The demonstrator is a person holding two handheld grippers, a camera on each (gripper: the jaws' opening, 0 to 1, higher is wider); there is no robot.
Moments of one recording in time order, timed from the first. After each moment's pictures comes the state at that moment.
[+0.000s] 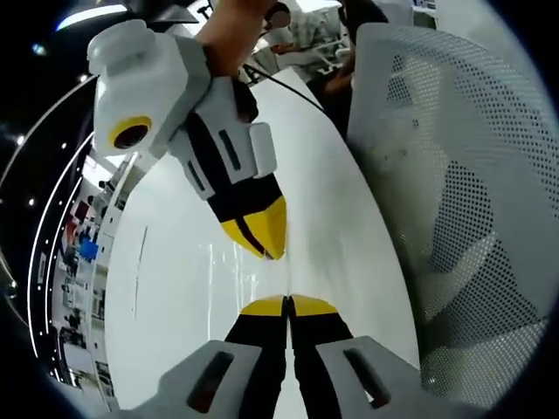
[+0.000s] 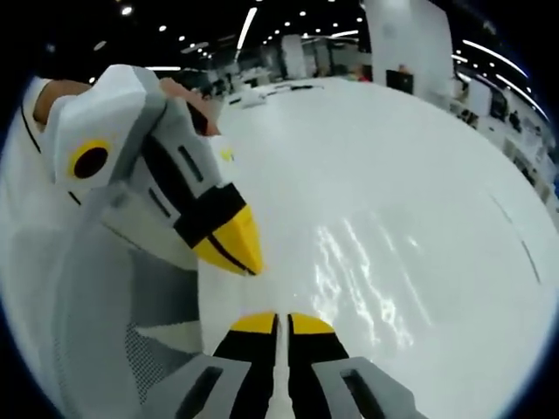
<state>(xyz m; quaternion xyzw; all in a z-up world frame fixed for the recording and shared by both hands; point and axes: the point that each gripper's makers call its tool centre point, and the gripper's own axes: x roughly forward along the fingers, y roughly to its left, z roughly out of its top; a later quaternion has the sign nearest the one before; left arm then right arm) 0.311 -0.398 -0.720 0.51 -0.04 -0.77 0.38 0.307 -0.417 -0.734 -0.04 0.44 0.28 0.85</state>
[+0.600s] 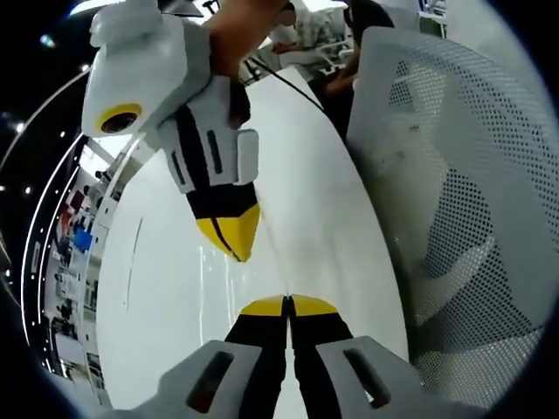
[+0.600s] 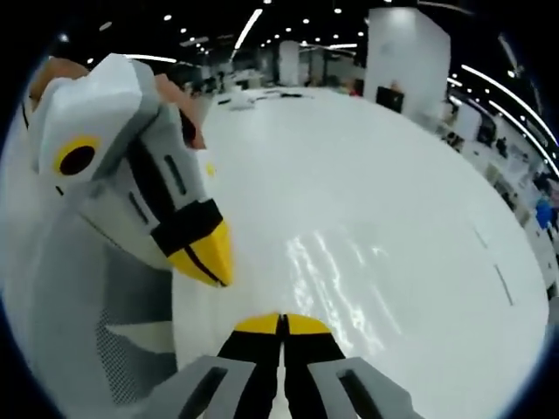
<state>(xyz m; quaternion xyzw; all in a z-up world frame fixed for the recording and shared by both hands) 0.310 -0.397 -0.722 0.50 -0.01 -0.77 0.38 0.325 -0.435 -0.718 -0.13 0.40 0.22 0.88</state>
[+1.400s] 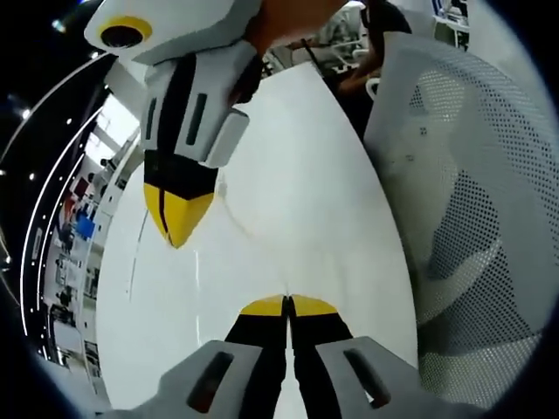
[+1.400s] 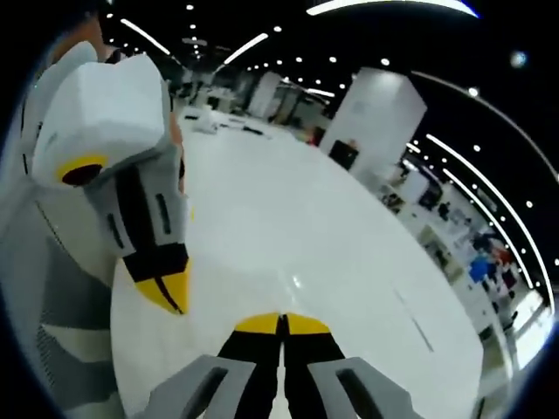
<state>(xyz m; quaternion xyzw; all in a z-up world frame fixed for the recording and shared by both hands) 0.325 -0.405 -0.717 0.51 0.00 -0.76 0.40 0.356 -0.462 -0.663 -0.25 0.28 0.10 0.92</state>
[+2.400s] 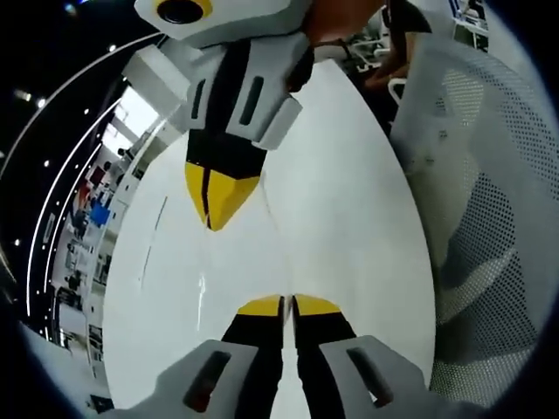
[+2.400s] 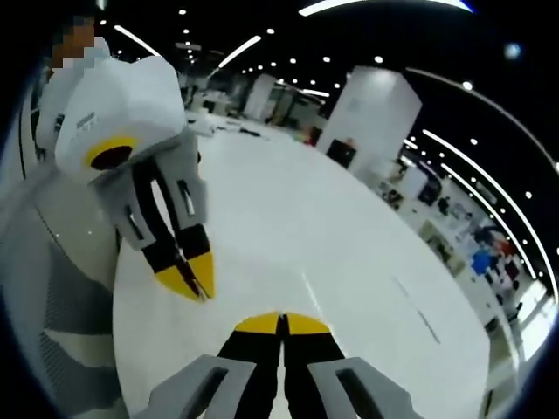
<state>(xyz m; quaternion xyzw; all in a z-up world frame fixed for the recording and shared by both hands) 0.345 -0.414 -0.712 0.50 0.00 -0.74 0.45 0.353 -0.461 -0.679 -0.23 0.29 0.10 0.92</state>
